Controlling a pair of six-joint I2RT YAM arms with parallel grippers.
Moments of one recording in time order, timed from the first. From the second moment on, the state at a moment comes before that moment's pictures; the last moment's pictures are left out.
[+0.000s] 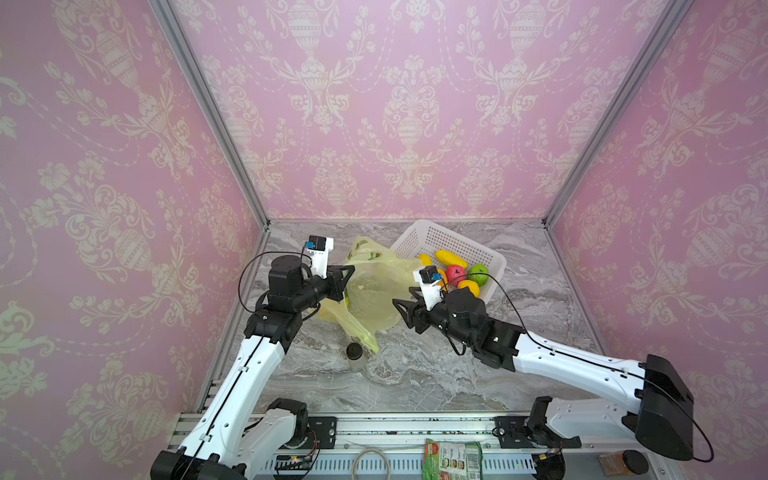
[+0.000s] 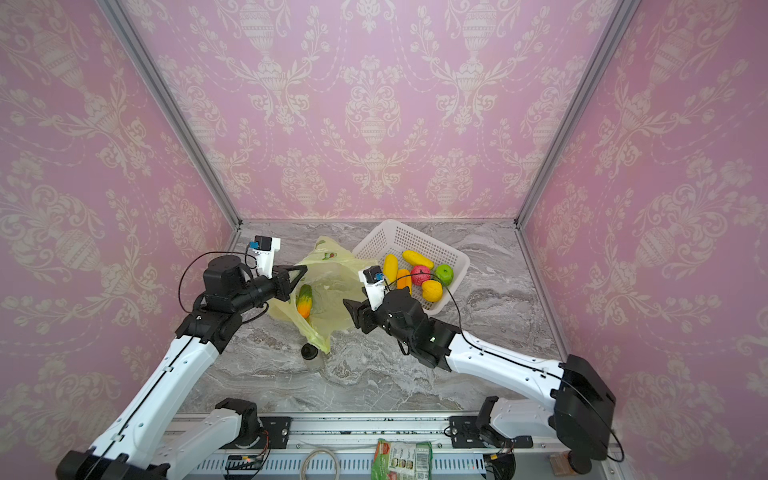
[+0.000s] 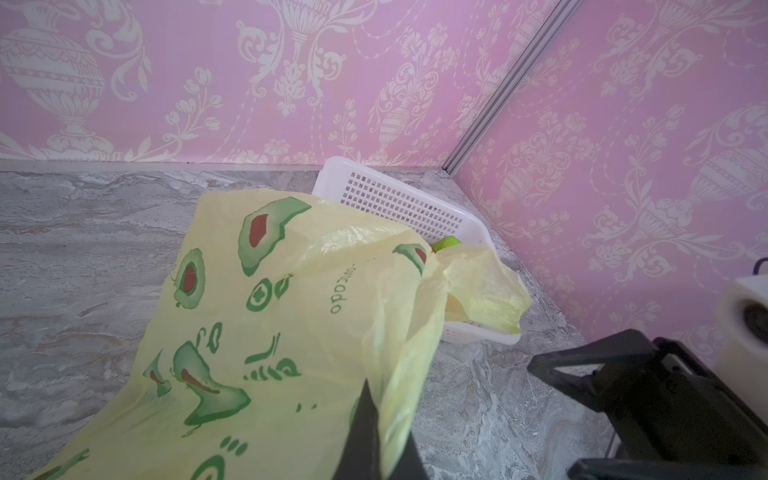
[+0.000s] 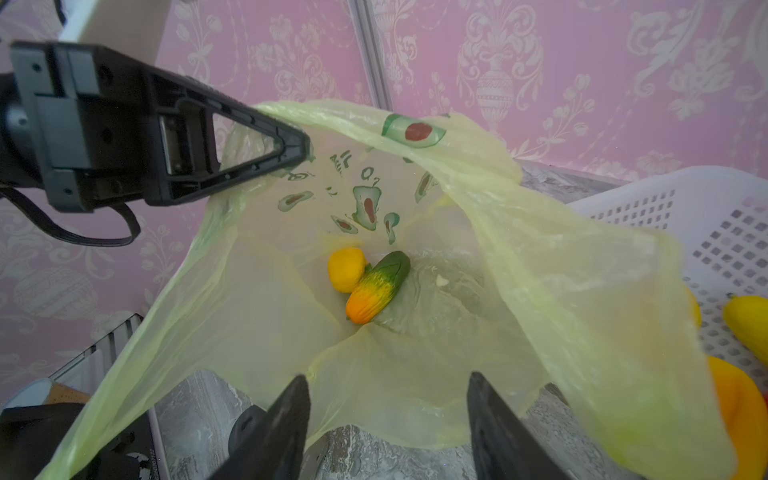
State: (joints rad) left arm -0.17 0.96 0.86 -0.23 0.52 -0.29; right arm 0.95 1.35 0.89 0.15 0.13 0.29
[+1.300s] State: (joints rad) left arm -0.16 0.95 0.85 -0.21 0.55 -0.29; right arm 0.94 2.35 1.68 0.05 0.07 0.56
